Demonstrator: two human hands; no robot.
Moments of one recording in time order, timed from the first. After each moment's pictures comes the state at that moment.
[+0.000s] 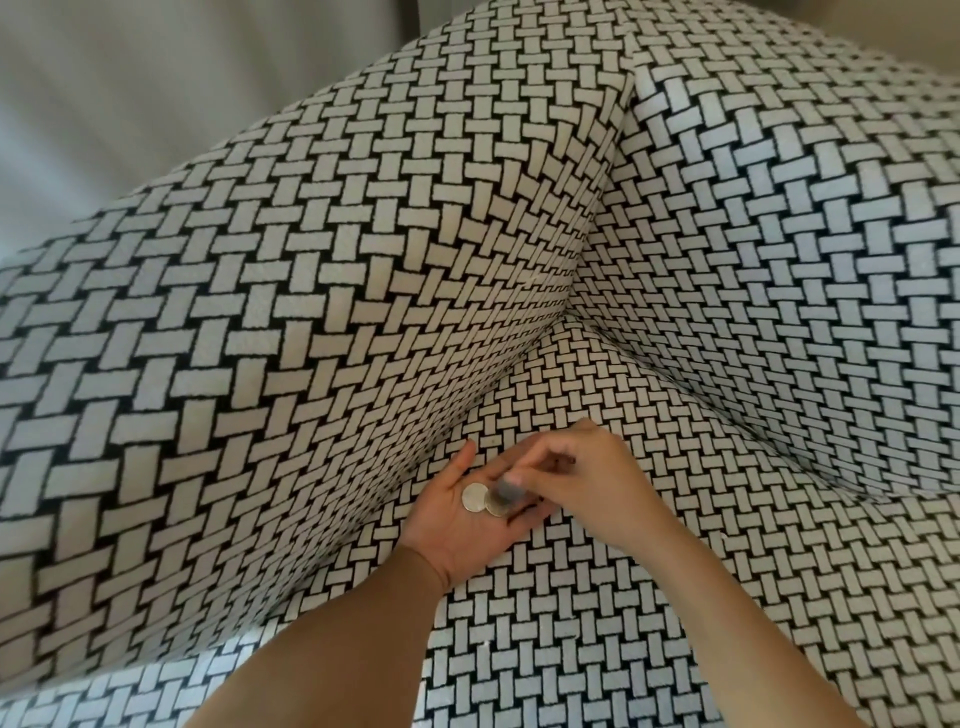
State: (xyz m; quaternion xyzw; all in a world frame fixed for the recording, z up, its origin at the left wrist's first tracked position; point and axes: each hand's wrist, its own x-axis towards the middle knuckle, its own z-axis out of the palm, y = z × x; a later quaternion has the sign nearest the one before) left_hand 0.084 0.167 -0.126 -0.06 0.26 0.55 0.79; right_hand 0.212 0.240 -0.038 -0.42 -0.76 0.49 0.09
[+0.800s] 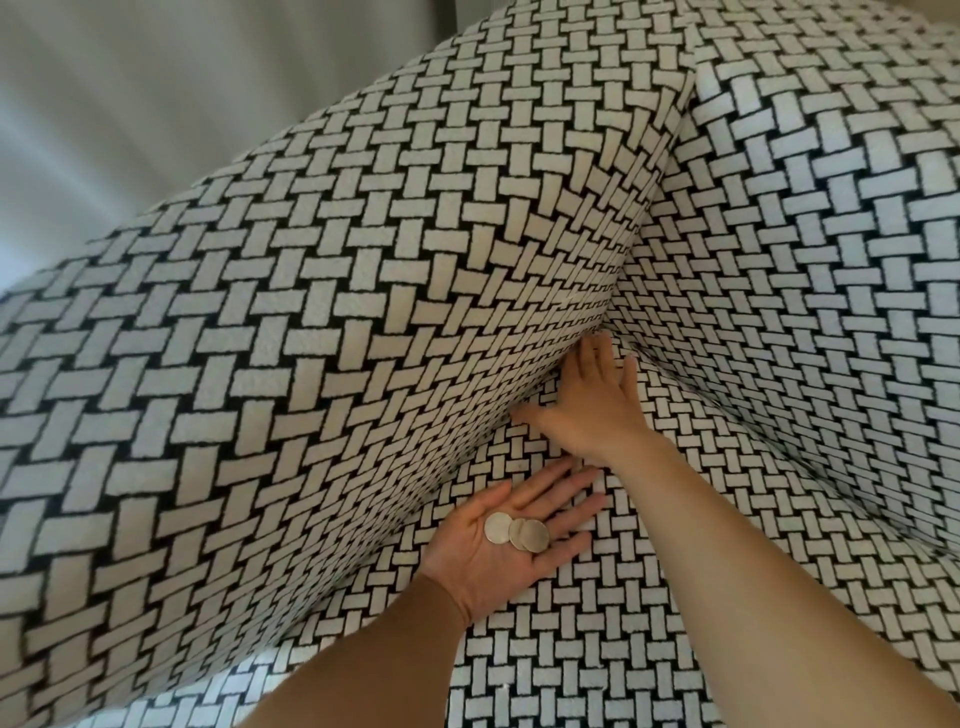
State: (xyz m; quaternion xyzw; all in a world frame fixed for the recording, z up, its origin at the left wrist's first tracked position) left_hand 0.082 0.166 -0.127 -0.08 0.26 0.55 0.79; right_hand 0.149 0.319 -0.076 -0.49 -0.83 0.23 -0.14
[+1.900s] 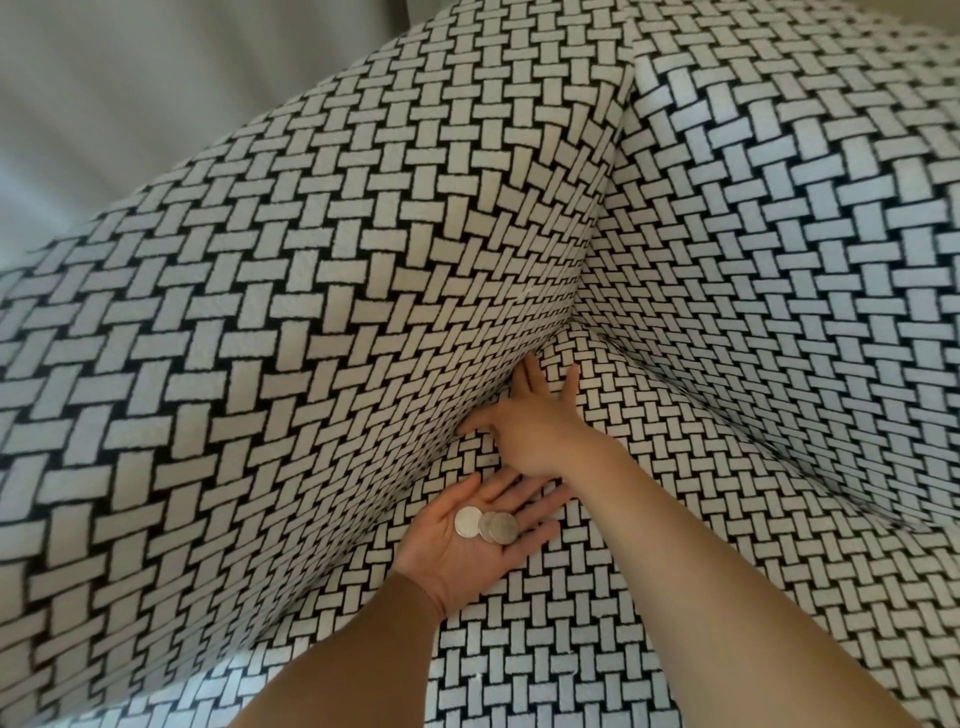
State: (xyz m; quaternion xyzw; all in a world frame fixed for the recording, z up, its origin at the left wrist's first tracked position) left_hand 0.087 0.162 -0.111 -0.13 0.21 0.59 0.77; right_hand 0.143 0.299 -0.071 -0.33 -0.89 0.22 -0.22
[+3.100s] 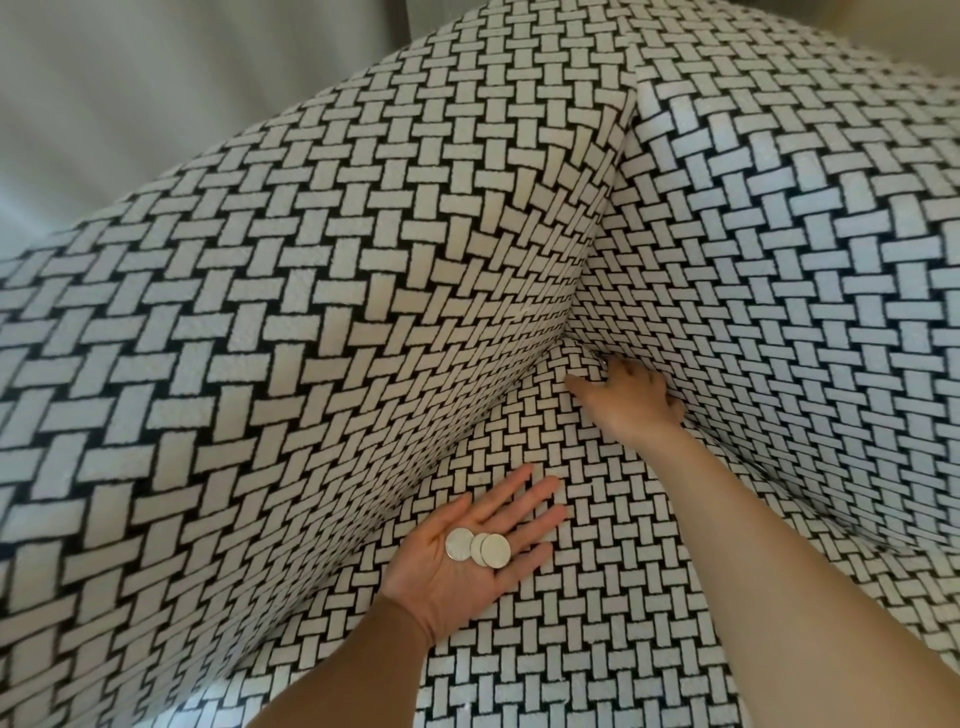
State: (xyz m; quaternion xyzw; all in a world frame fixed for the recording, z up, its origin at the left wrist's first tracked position) left_hand 0.086 0.166 -0.128 -0.03 0.25 0.57 0.78; right_hand 0.194 0.361 -0.081 -0.64 -0.71 0.27 -0.11
